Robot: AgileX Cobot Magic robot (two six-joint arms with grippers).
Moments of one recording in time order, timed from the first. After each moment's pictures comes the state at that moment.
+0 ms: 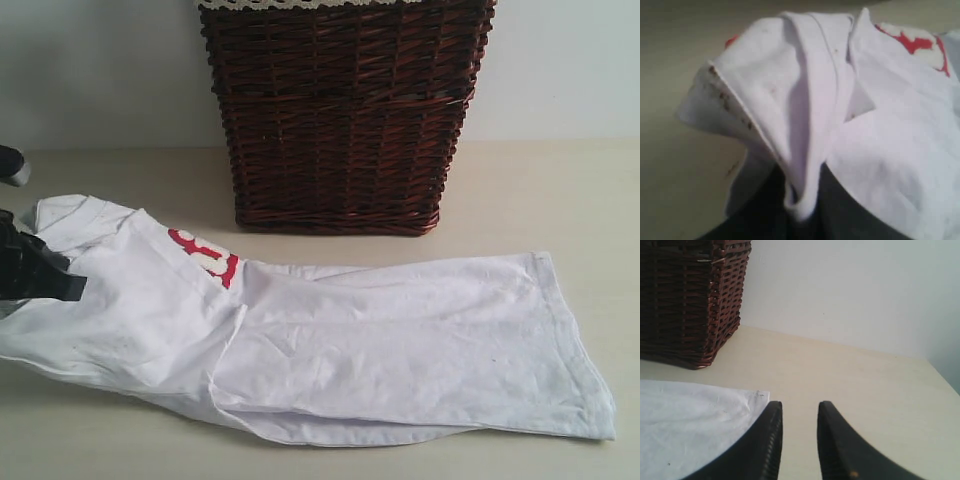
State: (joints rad) left arm -0.18 1.45 -0.63 -0.60 0.14 0.78; right arm -0.07 0.11 0.00 0.32 0.17 -0.53
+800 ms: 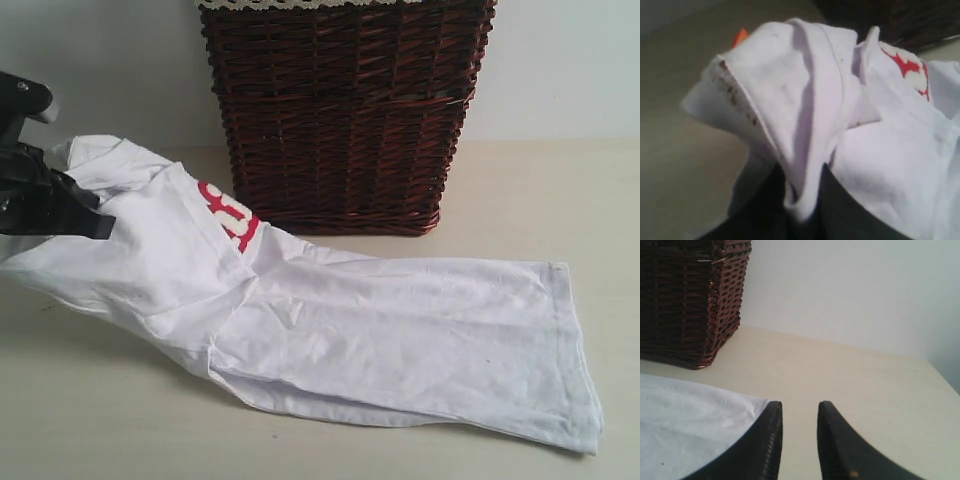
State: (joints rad) left arm -0.23 1.49 -0.80 -0.57 0.15 0.78; right arm -0.07 0.11 0.00 0.32 0.17 -0.53
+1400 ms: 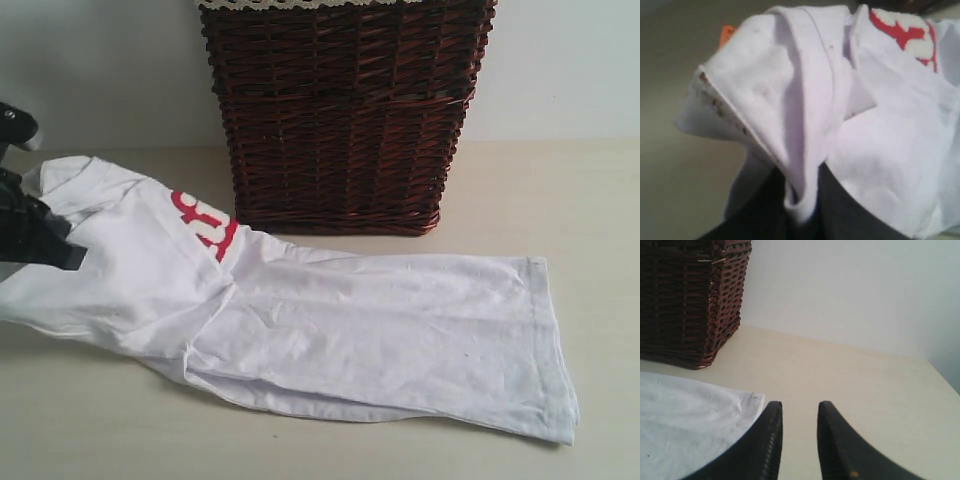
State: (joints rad) left arm -0.16 1.49 -0.74 -0.40 0.16 0.71; right arm -0.07 0.11 0.00 0.32 0.17 -0.53
